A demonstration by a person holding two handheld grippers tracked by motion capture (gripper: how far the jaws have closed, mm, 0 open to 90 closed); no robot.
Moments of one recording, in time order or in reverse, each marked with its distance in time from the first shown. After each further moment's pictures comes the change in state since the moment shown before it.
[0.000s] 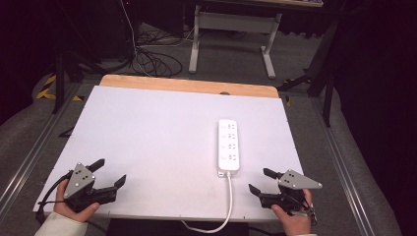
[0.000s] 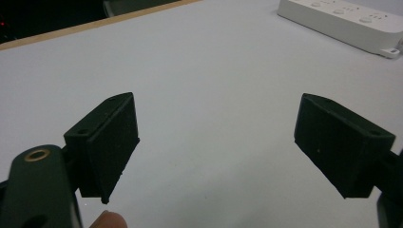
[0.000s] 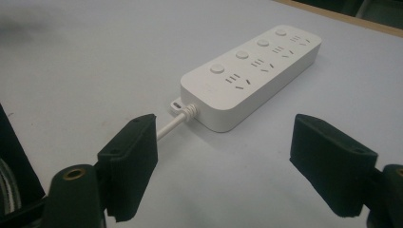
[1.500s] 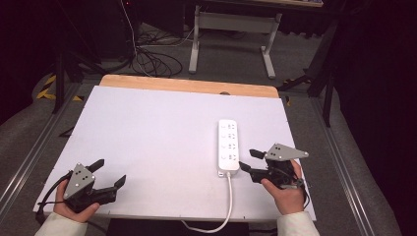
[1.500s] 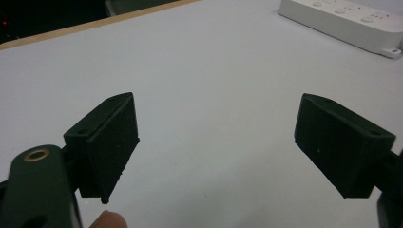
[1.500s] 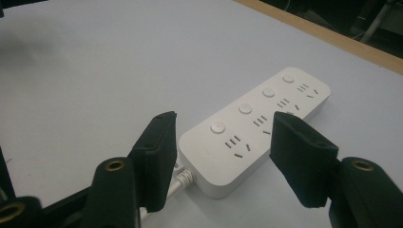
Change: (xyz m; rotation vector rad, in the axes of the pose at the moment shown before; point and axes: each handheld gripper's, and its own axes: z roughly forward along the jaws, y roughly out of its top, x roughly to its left) left arm -0.001 0.000 -0.001 0.003 0.006 -0.001; right arm -0.007 0.072 0.028 0.051 0.042 -0.057
